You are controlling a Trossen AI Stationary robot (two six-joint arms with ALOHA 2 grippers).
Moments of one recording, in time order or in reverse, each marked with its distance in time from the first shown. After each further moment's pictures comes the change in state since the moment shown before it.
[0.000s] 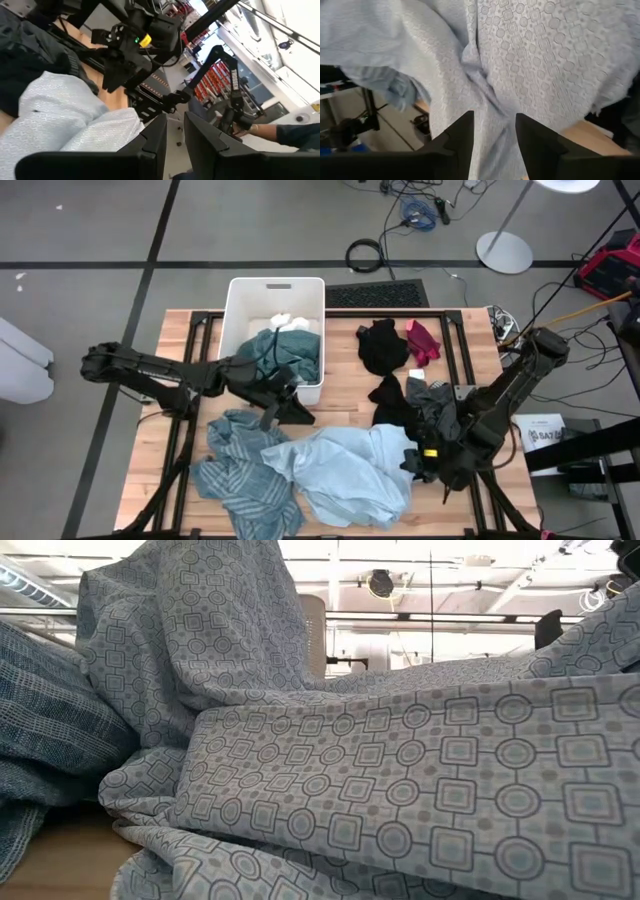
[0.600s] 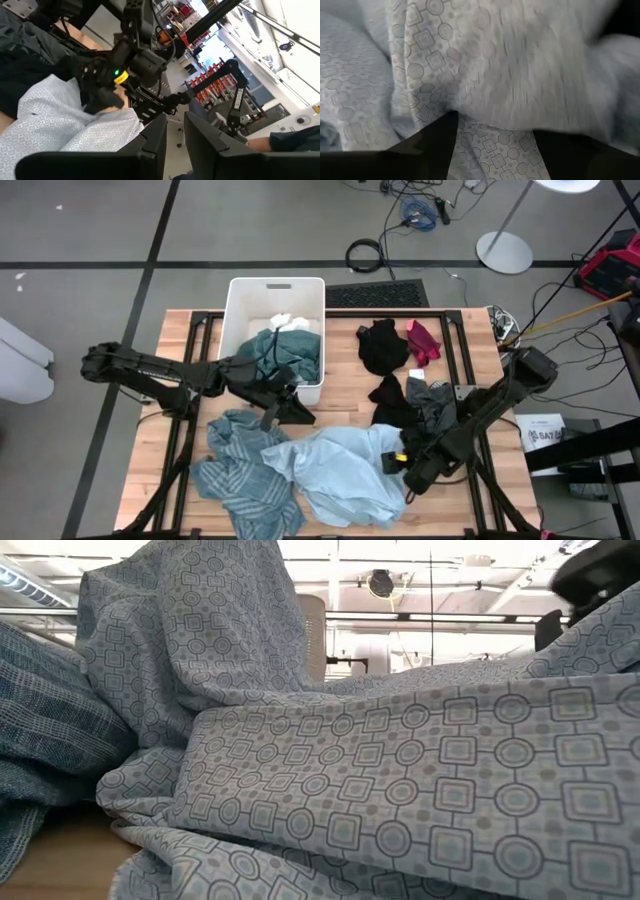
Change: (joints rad) left arm -0.002 0.000 0.000 0.000 -0.012 -0.005; right arm -0.136 0.309 0.000 0.123 -0.058 -0.070
